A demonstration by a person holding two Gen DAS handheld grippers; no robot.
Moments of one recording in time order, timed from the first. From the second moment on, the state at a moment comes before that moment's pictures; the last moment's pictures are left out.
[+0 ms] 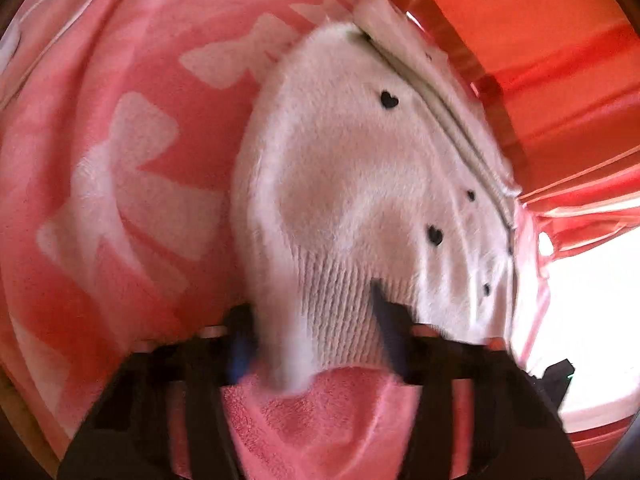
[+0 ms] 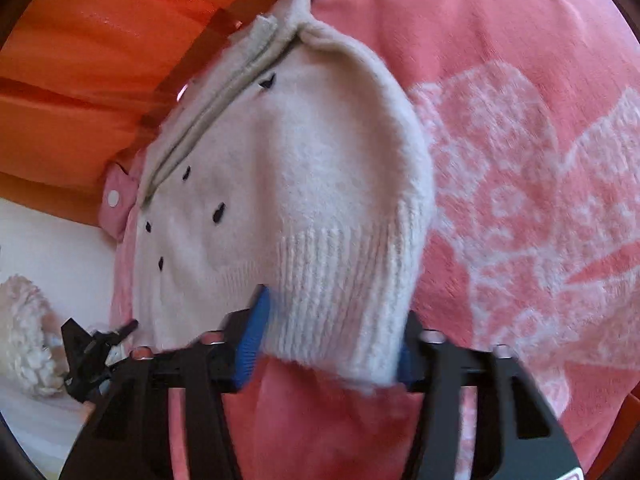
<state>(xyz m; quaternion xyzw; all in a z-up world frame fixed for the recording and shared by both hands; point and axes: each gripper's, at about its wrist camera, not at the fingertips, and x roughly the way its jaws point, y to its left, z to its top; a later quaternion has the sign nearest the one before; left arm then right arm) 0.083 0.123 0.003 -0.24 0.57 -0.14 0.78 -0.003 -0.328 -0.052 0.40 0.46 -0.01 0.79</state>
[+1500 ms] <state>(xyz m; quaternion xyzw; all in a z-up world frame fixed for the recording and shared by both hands) 0.256 0.093 0.008 -0.20 0.43 -0.07 0.88 0.161 -0.432 -0.038 0.38 0.32 -0.10 0.86</state>
